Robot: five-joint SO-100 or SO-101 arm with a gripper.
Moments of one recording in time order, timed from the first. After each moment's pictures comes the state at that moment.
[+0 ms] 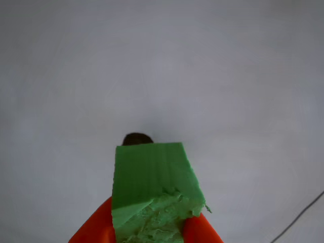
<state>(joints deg) -2.1 33.4 9.5 106.0 -12.7</state>
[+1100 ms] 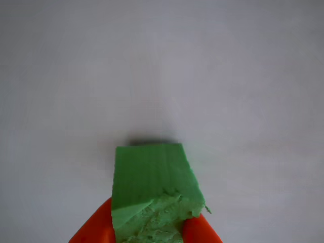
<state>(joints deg) -2.7 21.8 -3.0 106.6 -10.1</state>
